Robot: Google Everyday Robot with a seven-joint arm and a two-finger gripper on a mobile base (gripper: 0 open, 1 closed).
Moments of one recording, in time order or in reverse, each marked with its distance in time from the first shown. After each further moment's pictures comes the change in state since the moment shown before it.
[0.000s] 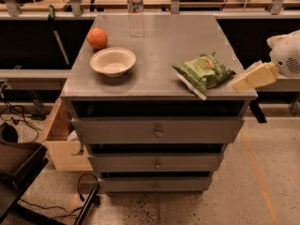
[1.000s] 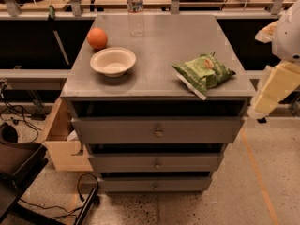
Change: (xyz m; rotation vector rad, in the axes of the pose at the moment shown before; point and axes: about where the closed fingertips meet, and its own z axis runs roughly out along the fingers) arm -0.013 0.079 -0.077 -0.195 0.395 -0.399
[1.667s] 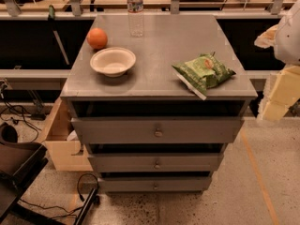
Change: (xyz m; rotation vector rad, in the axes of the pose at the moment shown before) arm 0.002 0.017 -0.006 -0.056 0.053 -0.050
